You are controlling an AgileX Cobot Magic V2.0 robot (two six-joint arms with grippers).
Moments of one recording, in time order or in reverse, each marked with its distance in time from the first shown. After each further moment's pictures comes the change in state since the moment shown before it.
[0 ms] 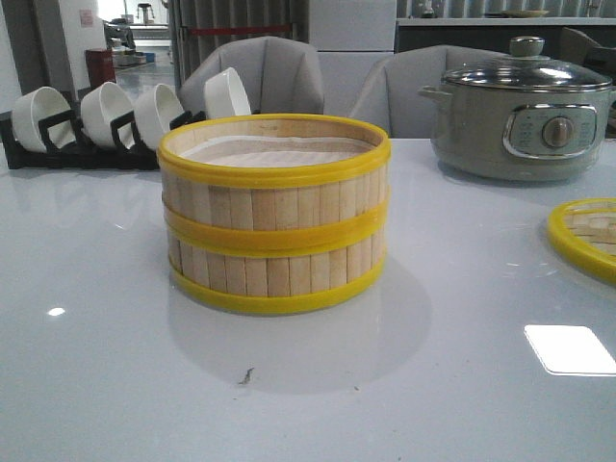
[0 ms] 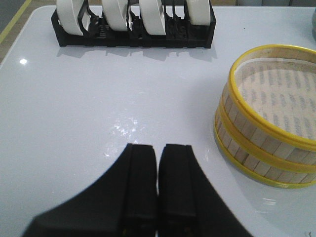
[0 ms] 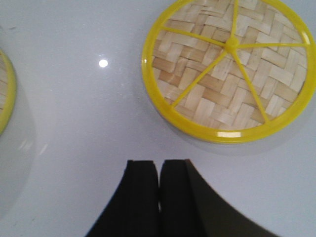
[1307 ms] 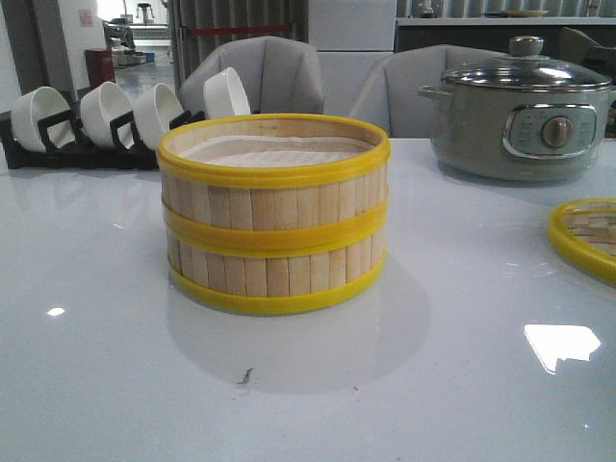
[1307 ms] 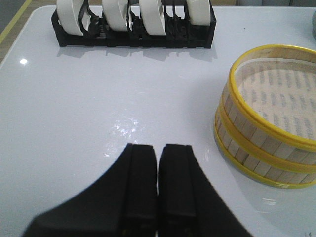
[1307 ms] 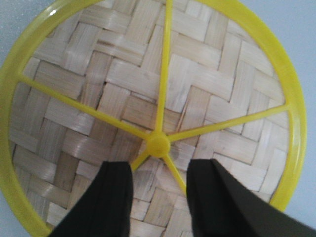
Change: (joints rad) left arm 0.000 0.000 0.000 0.000 0.000 0.000; right arm -0.117 0.776 -0.585 -0.136 0.154 -0.001
